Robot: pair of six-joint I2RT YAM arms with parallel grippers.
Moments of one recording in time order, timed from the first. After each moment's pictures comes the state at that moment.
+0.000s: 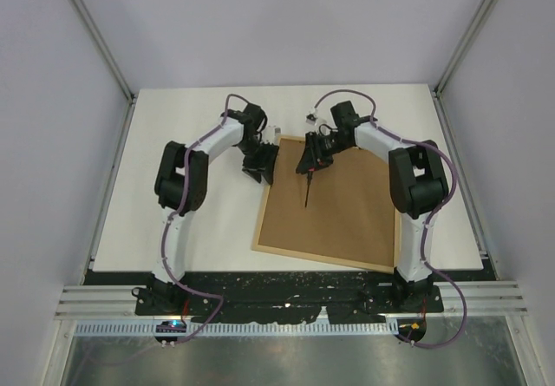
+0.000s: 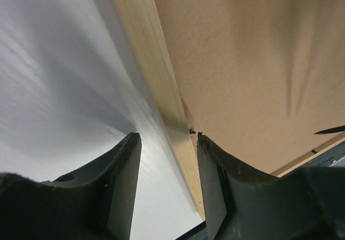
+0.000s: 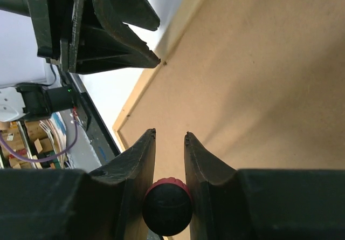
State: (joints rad) left arm -0.43 2.24 1.82 -0.95 0.41 -0.07; right arm 0.30 2.07 1.53 -0.57 -0.88 0.15
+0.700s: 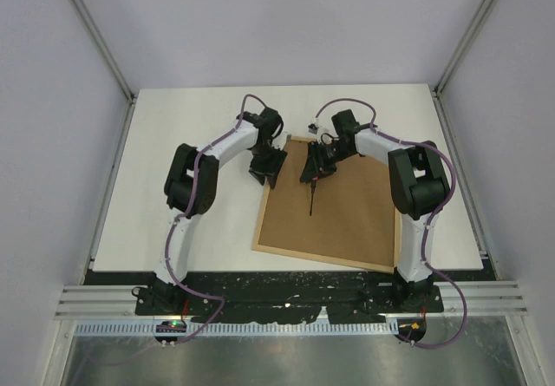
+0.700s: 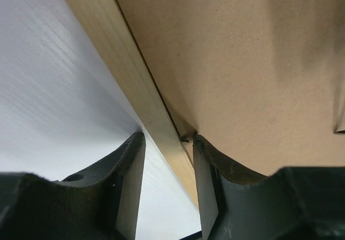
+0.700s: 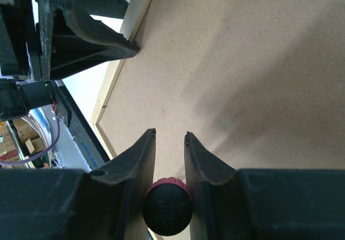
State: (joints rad) left arm -0.52 2.28 1.87 -1.01 0.24 -0.08; right arm 0.31 2.05 1.41 -0.55 -0.82 0.10
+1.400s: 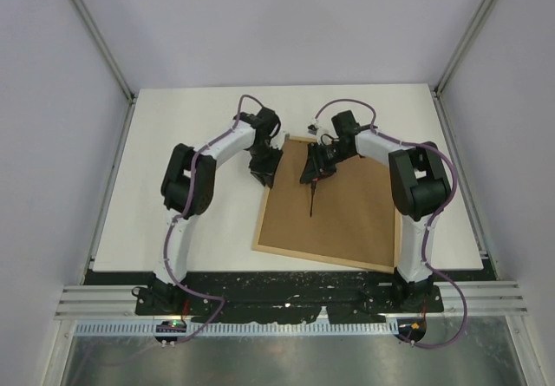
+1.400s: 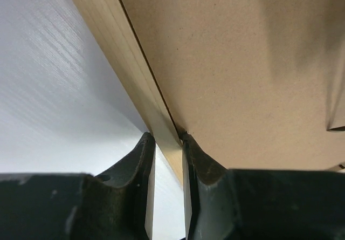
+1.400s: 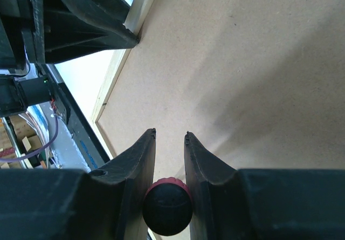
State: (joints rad) left arm -0.53 2.27 1.86 -1.01 0.22 -0.08; right arm 0.31 2.04 1.39 -0.53 -0.82 0.09
